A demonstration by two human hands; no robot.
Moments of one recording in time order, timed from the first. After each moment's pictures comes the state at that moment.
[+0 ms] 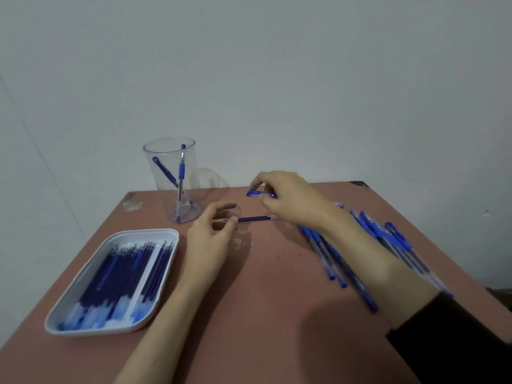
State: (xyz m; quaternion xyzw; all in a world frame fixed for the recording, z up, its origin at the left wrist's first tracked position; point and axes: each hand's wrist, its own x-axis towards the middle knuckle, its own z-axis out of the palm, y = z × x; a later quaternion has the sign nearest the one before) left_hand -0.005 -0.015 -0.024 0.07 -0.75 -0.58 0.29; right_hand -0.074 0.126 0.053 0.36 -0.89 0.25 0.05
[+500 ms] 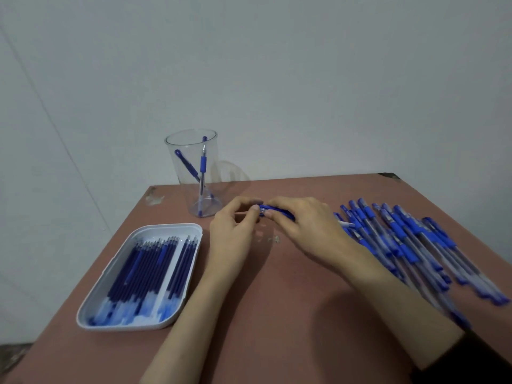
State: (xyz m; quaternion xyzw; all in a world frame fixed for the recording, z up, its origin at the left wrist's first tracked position) left_hand -0.010 -0.022 -0.024 0.08 -0.75 -0.60 0.29; right_hand -0.065 0.114 -0.005 0.37 -0.87 0.29 0.14
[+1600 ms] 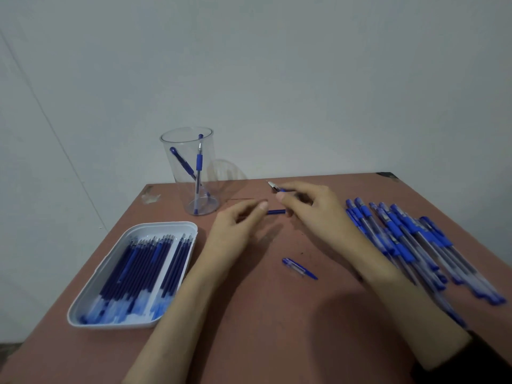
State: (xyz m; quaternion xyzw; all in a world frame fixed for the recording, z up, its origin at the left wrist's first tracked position) left_hand -0.002 -0.016 -0.014 0.04 -0.74 -0.66 0.17; right_hand -0.067 0.123 0.005 0.26 -0.79 0.55 0.03
